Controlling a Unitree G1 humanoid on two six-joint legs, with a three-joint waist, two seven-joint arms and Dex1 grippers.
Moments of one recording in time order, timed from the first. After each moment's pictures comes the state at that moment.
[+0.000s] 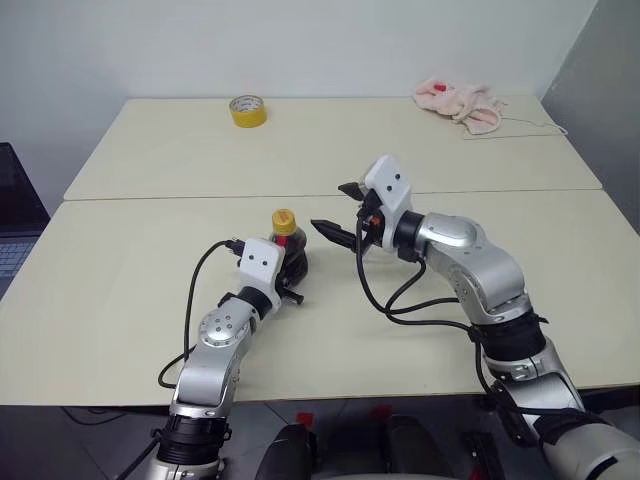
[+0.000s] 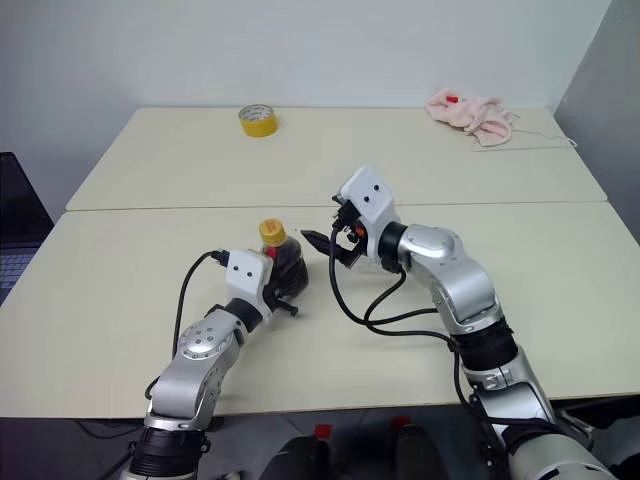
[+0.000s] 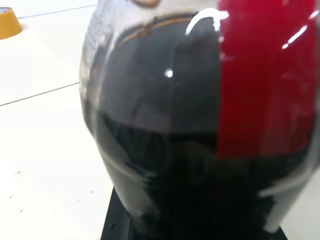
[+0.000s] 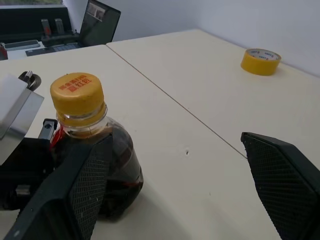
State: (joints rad) left arm -0.16 0.24 -0.05 -0.22 -0.09 0.36 -0.32; right arm -0.70 -0.27 0.23 -0.16 0.25 0.66 0.59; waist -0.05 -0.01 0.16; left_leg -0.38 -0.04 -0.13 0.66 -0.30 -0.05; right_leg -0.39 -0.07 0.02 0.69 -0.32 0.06
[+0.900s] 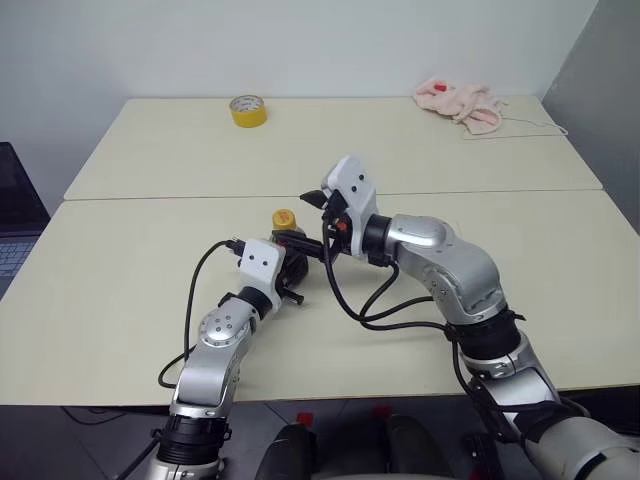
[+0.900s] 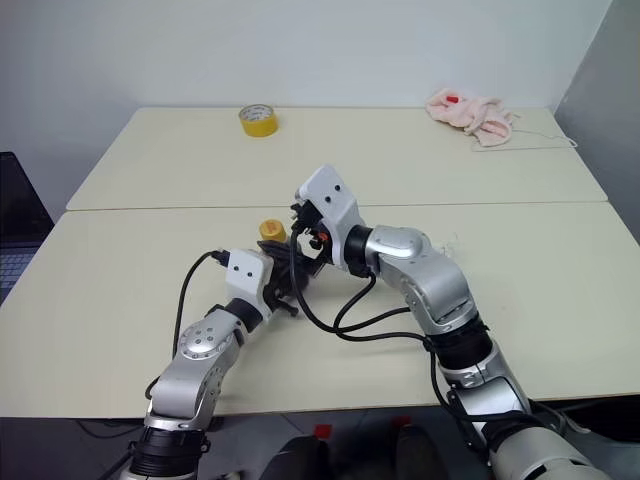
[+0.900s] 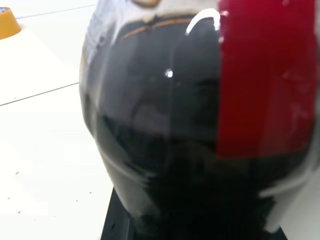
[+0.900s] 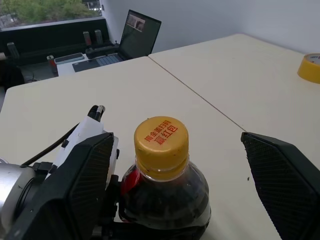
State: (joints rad) left arm -0.16 0.24 -0.05 -0.22 -0.09 0.36 -0.32; right arm -0.77 -0.13 0.28 -0.15 0.30 0.75 0.57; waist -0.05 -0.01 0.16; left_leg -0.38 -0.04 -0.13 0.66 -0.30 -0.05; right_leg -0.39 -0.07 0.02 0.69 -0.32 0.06
